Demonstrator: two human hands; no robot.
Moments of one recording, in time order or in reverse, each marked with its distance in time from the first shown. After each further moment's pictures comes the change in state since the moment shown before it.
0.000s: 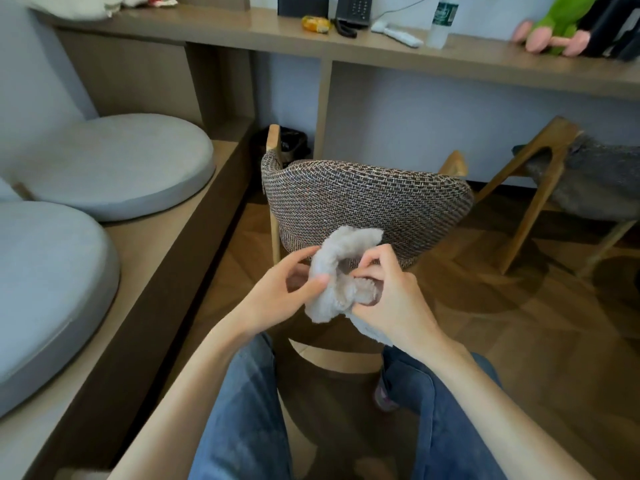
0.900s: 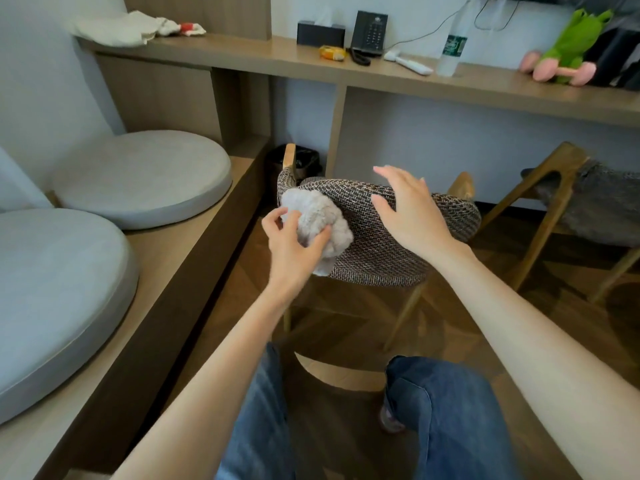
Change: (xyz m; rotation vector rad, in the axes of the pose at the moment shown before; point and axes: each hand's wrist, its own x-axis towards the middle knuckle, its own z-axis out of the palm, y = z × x) left_hand 0.057 0.011 -0.003 0.193 0.601 0.124; right_hand 0.113 -0.019 -0.046 -0.508 0.112 -0.059
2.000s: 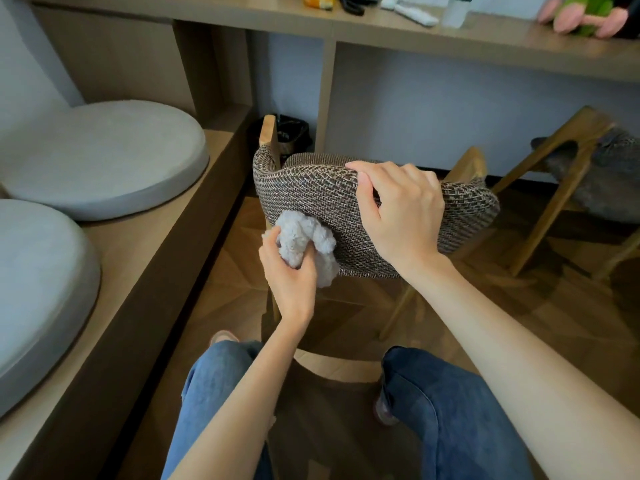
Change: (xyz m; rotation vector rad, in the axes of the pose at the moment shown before) left_hand -0.001 -0.051 0.079 -0.242 0.358 -0.127; right_hand 0.018 0.015 0.045 -0.180 0.458 -0.128
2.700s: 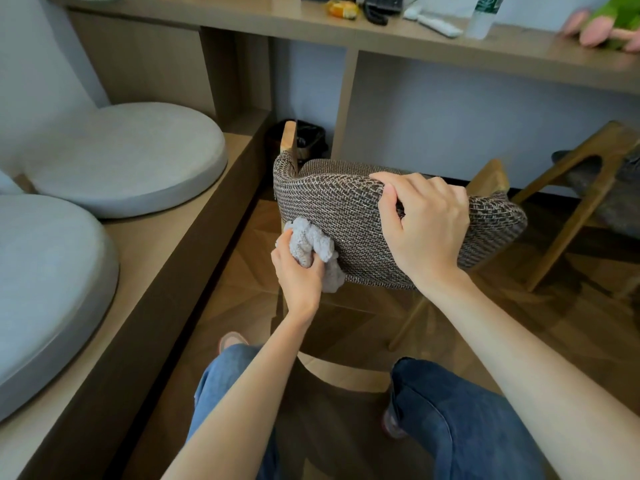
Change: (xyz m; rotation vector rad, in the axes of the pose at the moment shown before) left_hand 0.027 -0.029 0.000 0.111 -0.118 -0.178; right_hand 0.001 -0.004 0.006 -0.019 0.045 0.021
